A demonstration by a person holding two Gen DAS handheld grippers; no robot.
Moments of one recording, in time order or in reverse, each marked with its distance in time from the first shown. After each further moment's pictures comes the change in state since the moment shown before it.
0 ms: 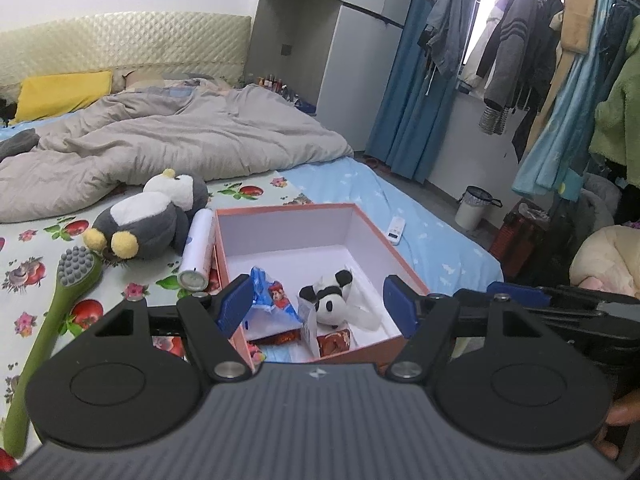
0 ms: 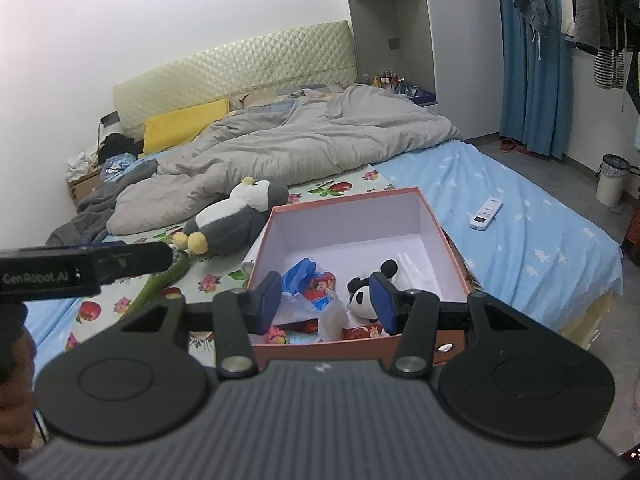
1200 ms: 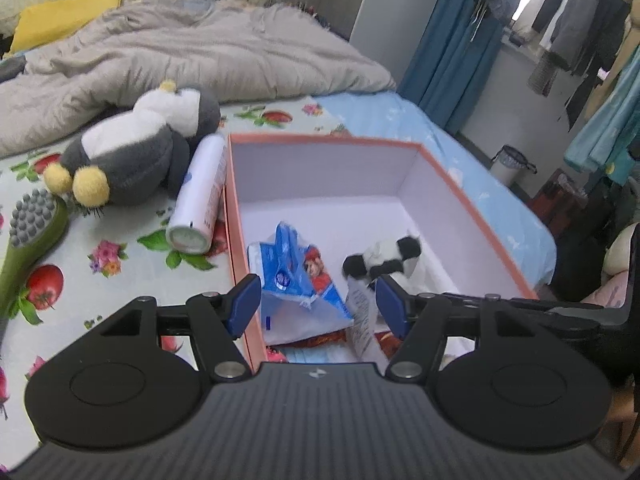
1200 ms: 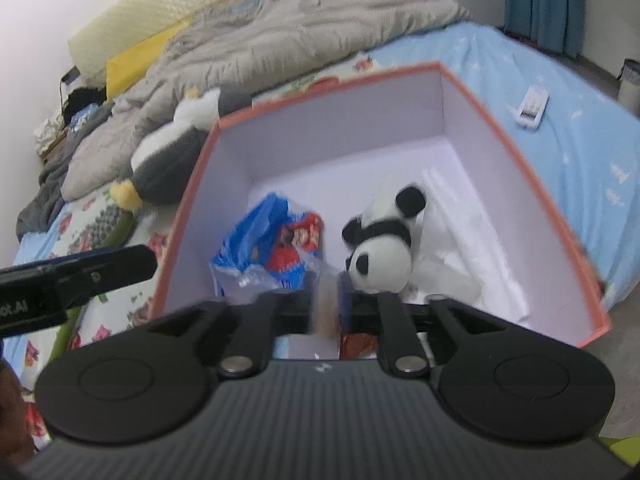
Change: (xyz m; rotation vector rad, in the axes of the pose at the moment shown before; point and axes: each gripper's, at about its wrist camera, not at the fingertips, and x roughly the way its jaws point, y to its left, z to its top) left arm 0.198 0.070 -0.001 -0.084 0.190 0.037; right arm 0.197 -0.030 -0.015 0.126 0.274 0.012
